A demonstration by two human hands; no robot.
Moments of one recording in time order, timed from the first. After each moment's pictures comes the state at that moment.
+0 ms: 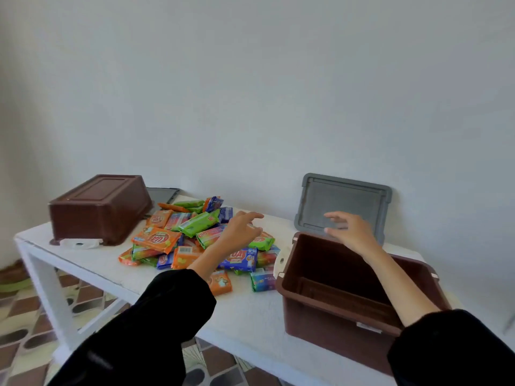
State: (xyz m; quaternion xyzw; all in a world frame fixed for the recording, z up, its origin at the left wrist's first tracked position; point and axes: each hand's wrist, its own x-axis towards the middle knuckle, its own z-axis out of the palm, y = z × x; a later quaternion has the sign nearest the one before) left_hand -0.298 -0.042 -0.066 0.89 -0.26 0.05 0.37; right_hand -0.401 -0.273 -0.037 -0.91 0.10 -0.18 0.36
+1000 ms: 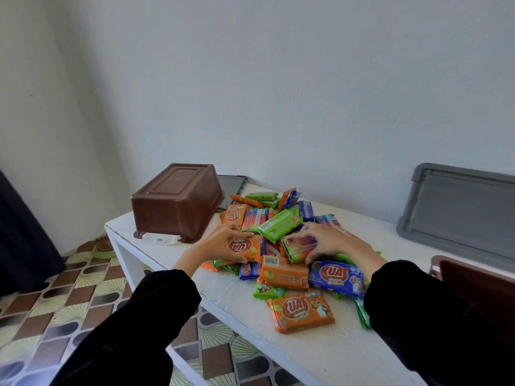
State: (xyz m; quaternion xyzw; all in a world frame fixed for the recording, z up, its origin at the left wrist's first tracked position) left_hand -0.152 0.183 -0.127 0.94 -0.27 -0.03 0.20; right_hand -0.171 -0.100 -0.109 -0.97 -0.18 0.13 0.13
